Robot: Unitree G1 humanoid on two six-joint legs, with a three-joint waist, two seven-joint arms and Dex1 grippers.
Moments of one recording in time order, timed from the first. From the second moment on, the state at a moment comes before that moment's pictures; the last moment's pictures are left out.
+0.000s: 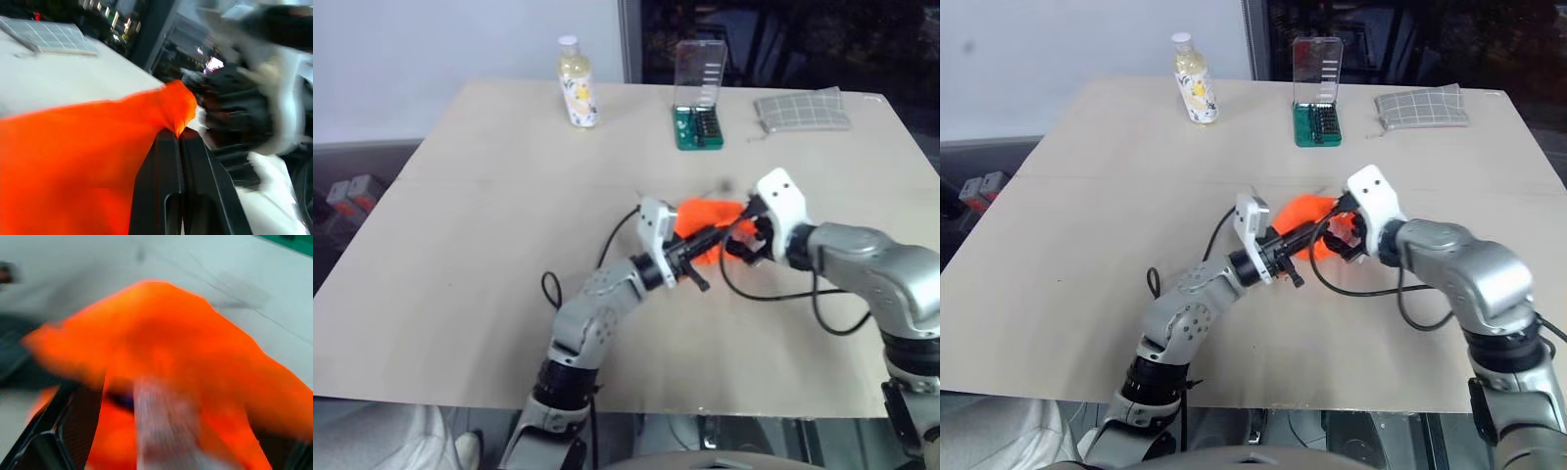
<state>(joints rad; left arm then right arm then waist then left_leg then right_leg) -0.35 0.06 -0.15 -0.20 -0.51 0.54 -0.53 -0.49 -0.61 -0.10 -0.62 0.74 1.28 0.41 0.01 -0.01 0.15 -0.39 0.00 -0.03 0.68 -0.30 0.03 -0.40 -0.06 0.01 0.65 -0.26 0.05</state>
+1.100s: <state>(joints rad) -0.37 0.09 -0.04 -0.18 -0.57 0.63 -0.48 -0.22 -0.61 0.19 -0.19 0.12 0.24 0.58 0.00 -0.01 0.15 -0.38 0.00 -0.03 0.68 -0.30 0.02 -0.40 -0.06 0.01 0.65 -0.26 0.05</state>
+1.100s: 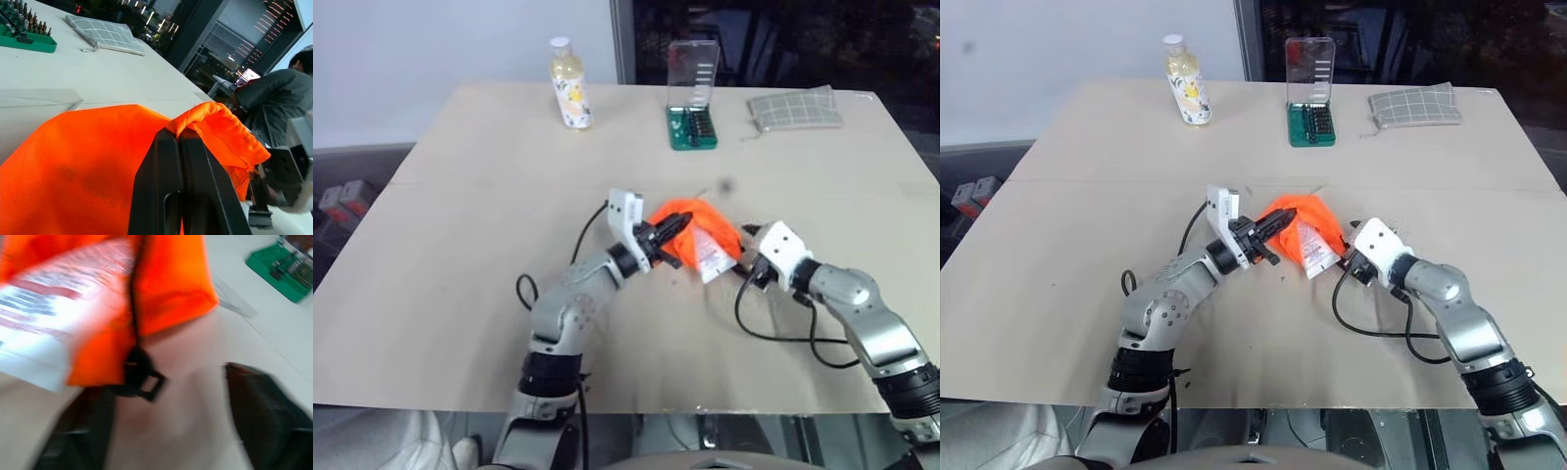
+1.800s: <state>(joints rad) -0.37 0.11 -0.04 -0.18 -0.57 0.63 -0.48 -0.19 -0.52 -0.14 -0.22 0.21 0.31 0.43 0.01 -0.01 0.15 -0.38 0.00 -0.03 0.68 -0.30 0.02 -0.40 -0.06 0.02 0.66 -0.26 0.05</state>
